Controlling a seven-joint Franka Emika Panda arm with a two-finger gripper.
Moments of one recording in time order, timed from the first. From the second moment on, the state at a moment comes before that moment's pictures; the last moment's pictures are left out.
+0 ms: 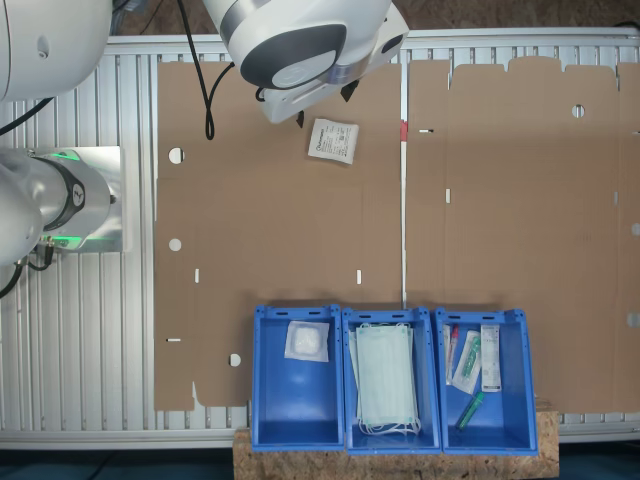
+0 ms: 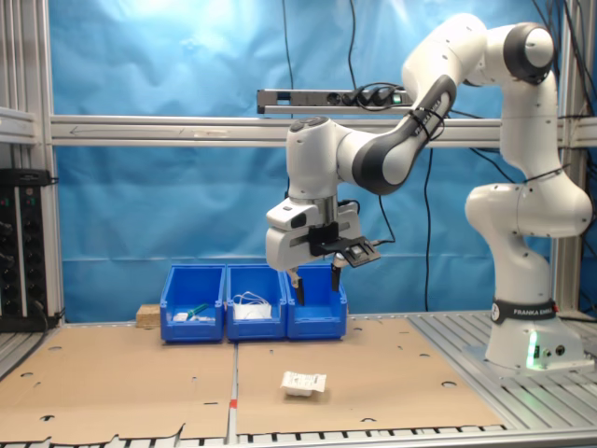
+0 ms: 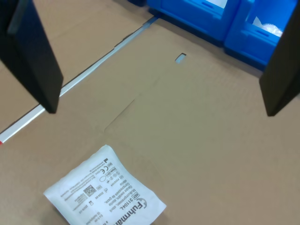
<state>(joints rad) 0.79 0.02 -0.49 -2.29 -0.21 2.16 -0.88</state>
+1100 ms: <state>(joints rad) 0.79 0.26 -0.49 -2.22 -0.18 2.32 -0.88</state>
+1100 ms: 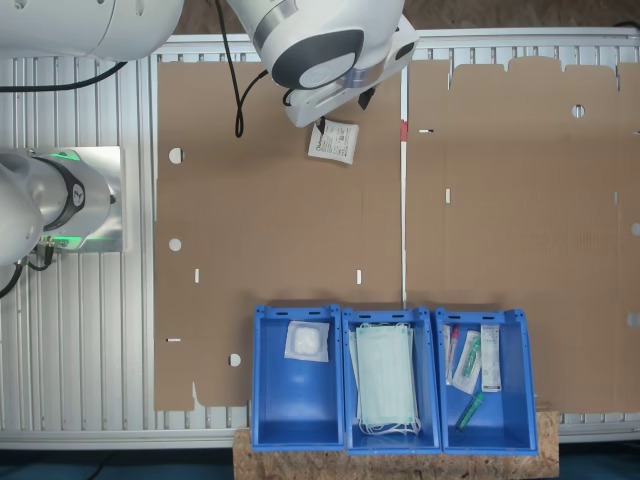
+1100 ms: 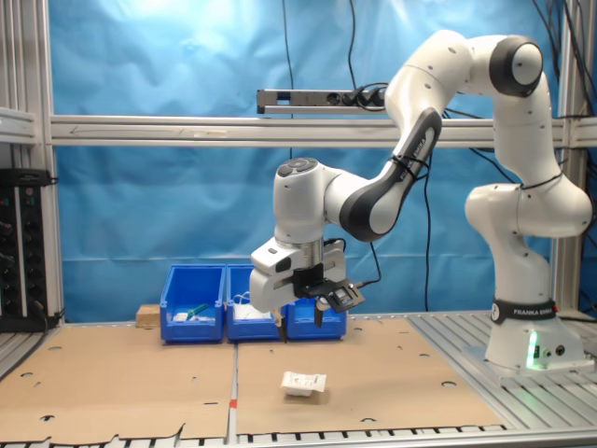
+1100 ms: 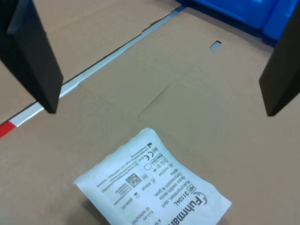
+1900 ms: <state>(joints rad) 0.79 0.38 -0.45 -2.20 -0.13 2.41 -0.88</state>
